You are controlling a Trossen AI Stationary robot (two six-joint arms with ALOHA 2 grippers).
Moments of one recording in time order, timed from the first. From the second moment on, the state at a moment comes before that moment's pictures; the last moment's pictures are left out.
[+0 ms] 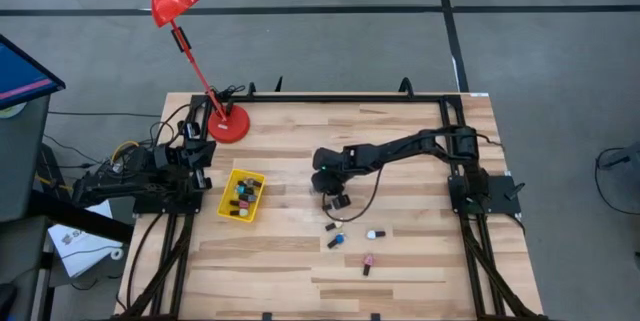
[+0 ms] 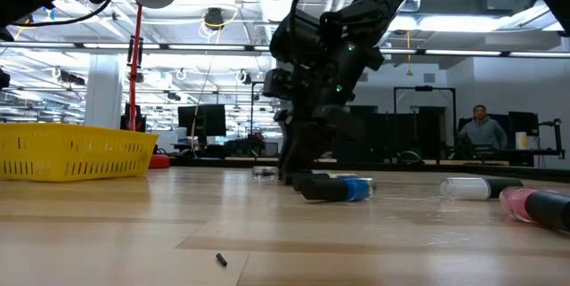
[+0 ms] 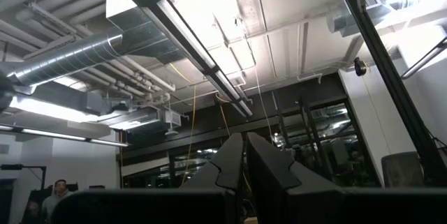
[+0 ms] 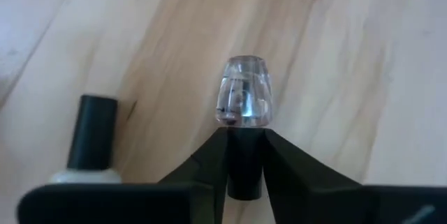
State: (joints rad) left arm 0.12 0.00 0.01 0.70 -0.06 0.25; right arm -0.10 2.07 1.27 -0.27 -0.11 -0.46
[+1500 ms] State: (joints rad) left arm 0.12 0.00 0.01 0.70 -0.06 0.25; right arm 0.00 2.42 1.90 0.29 -0.10 -0.12
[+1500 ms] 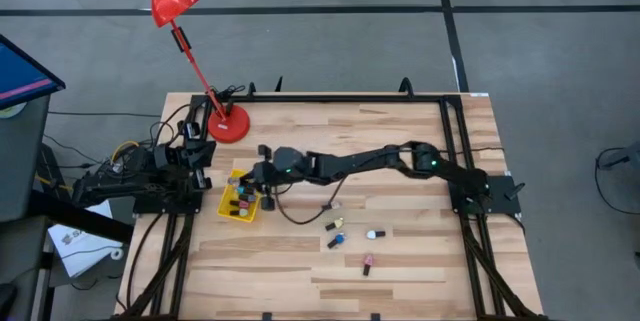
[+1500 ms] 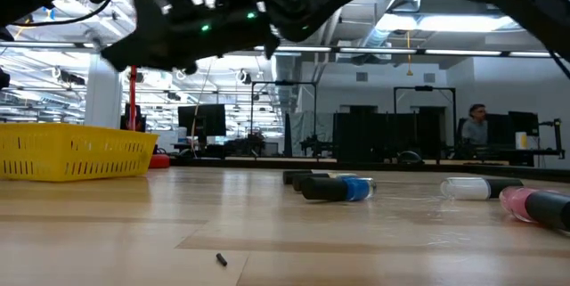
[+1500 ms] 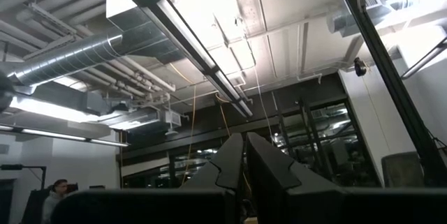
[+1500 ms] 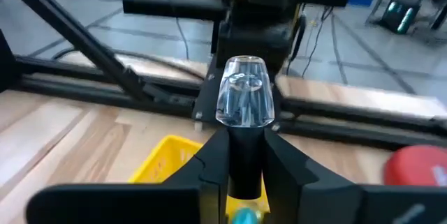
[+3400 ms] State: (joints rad) left arm 0.12 0.00 0.01 0.70 -0.06 0.25; right arm 0.01 2.49 2.22 -0.33 0.00 -0.11
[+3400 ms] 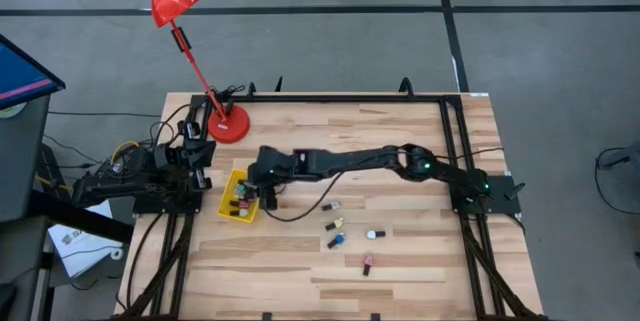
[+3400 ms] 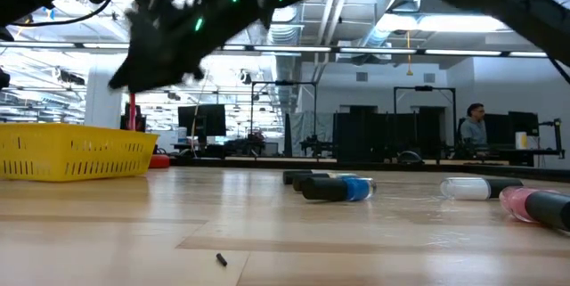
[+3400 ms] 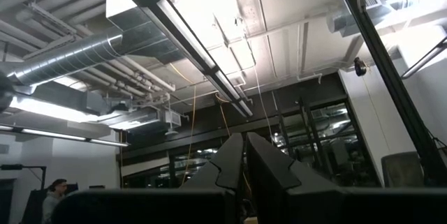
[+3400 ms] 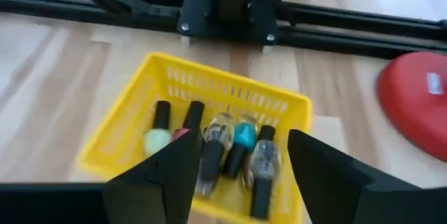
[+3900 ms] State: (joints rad) left arm 0.12 0.00 0.01 0.70 -0.06 0.25; right arm 0.10 2.10 2.22 -1.32 0.10 -0.09
